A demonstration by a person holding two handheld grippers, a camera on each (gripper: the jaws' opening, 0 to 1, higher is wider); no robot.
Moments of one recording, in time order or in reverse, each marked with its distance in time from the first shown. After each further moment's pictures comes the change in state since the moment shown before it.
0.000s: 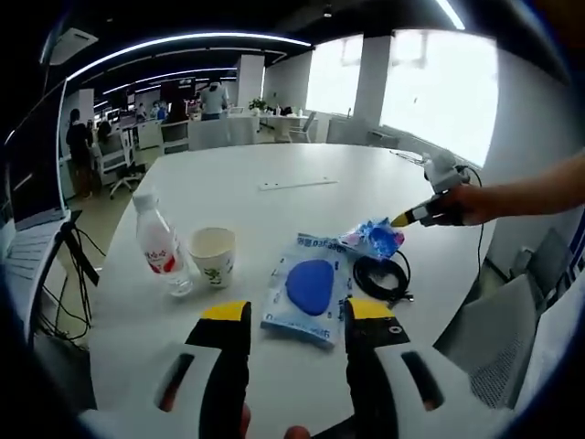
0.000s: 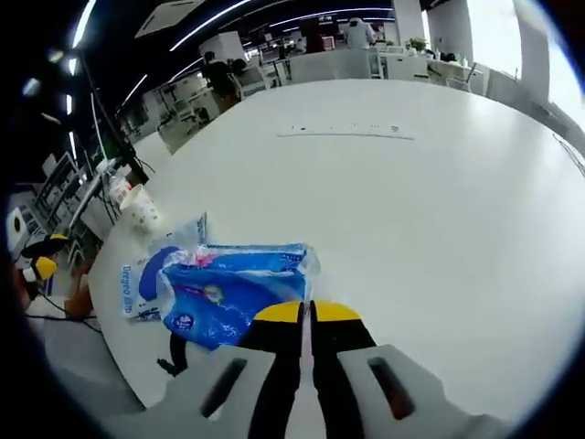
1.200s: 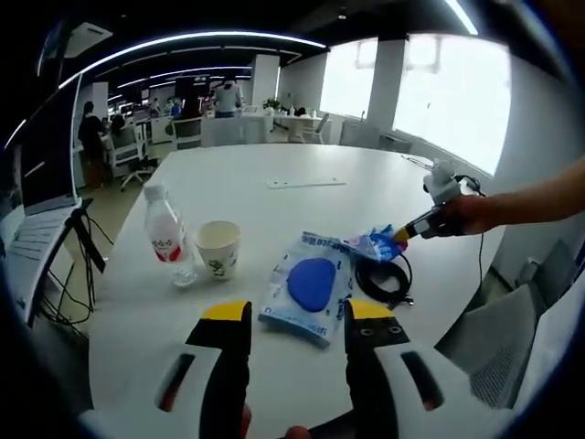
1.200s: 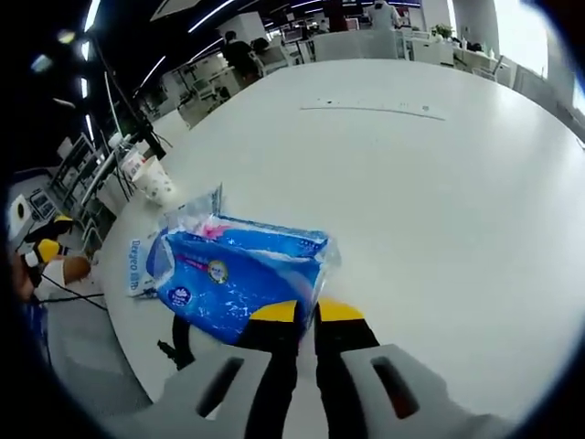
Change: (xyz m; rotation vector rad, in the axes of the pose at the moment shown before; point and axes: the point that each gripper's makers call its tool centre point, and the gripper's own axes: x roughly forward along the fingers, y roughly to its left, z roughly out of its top) left arm -0.004 -0.006 -0.004 -0.045 -0.004 0.055; right arm 0.009 0.022 -0.014 -0.048 0.083 0.087
